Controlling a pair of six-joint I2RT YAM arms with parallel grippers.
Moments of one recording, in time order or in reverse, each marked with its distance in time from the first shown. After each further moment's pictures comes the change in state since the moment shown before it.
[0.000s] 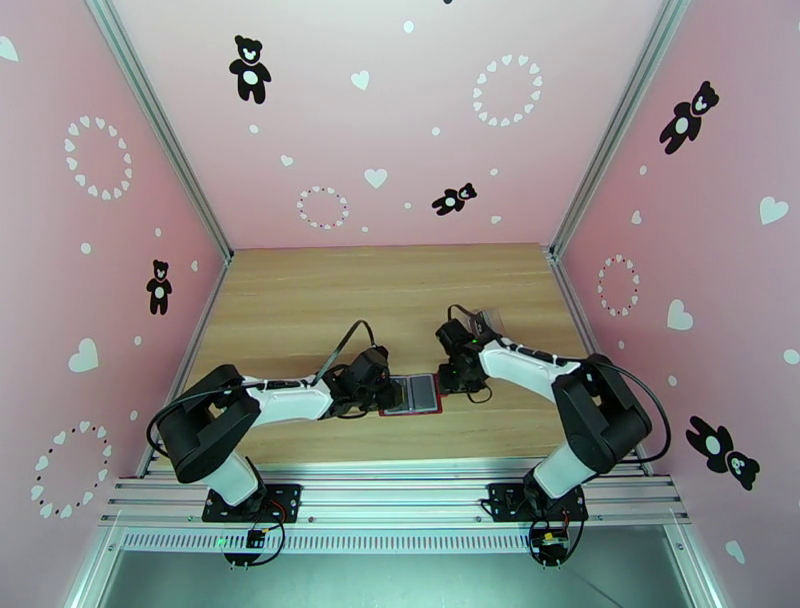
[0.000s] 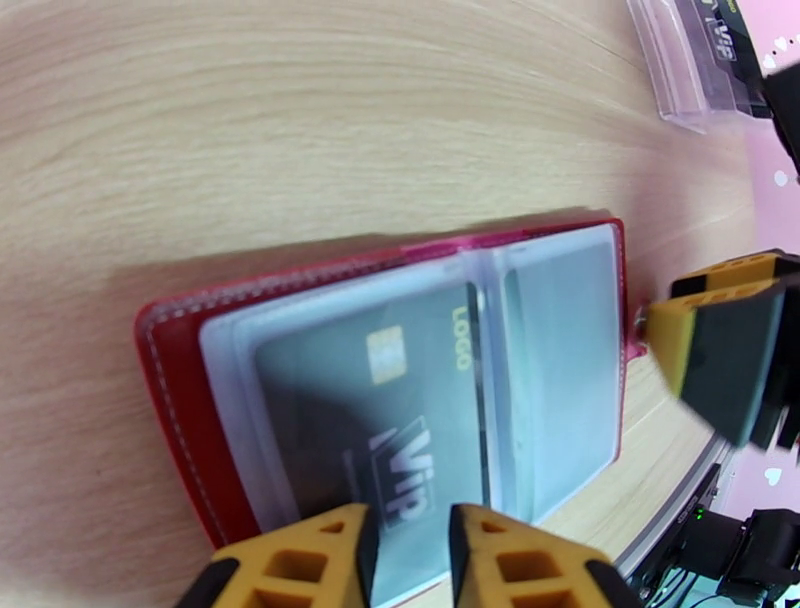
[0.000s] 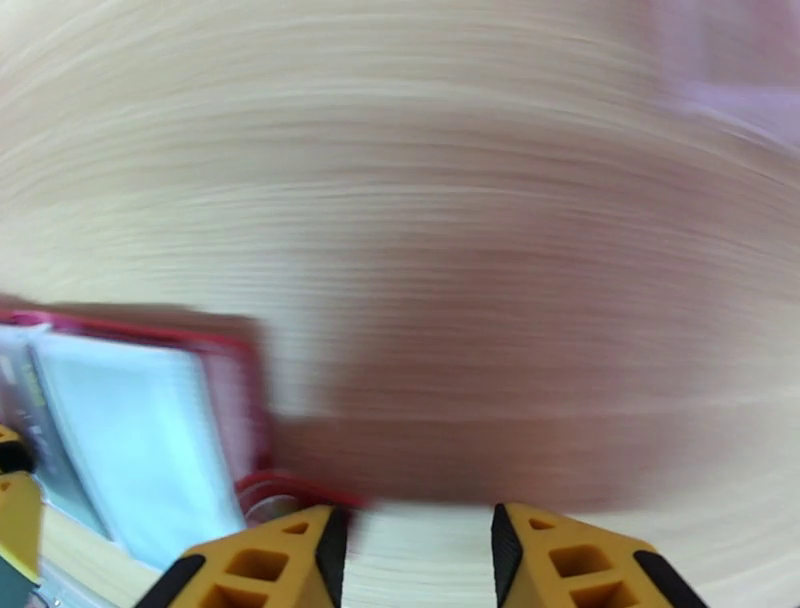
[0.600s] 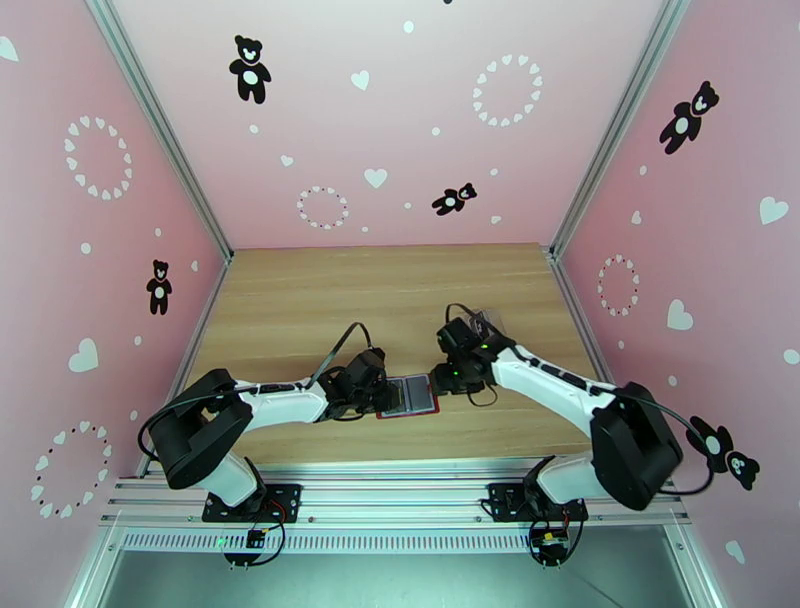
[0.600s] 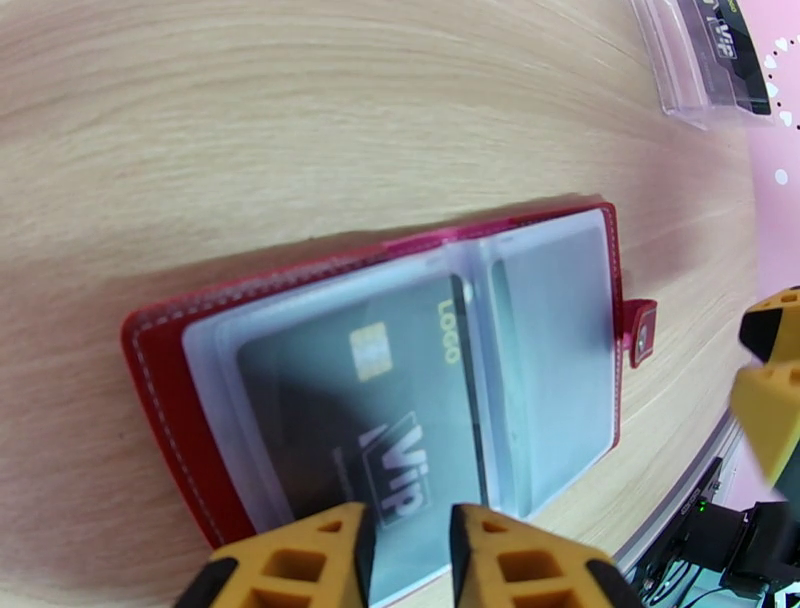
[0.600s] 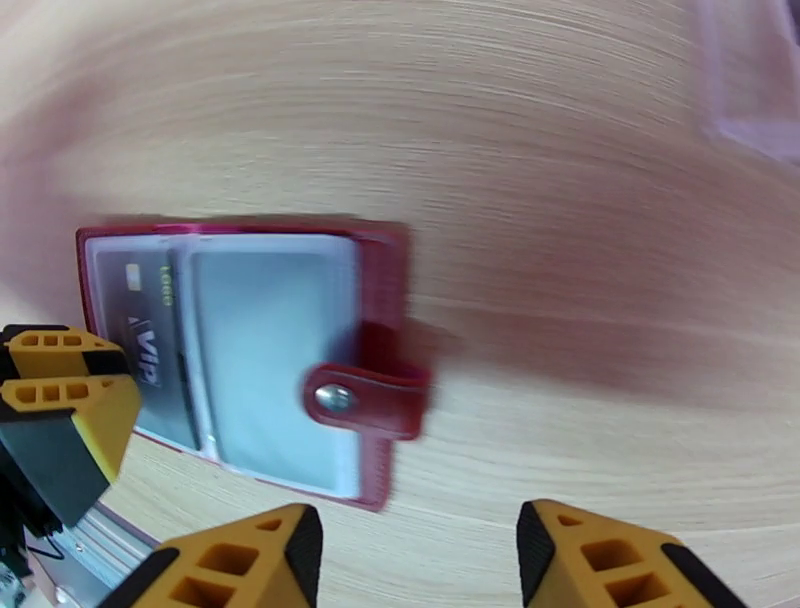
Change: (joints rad) left arm 0.000 -0.035 -0.021 -0.024 -0.002 0.000; right arm 0.197 -0.033 0.107 -0.050 -0.077 0.034
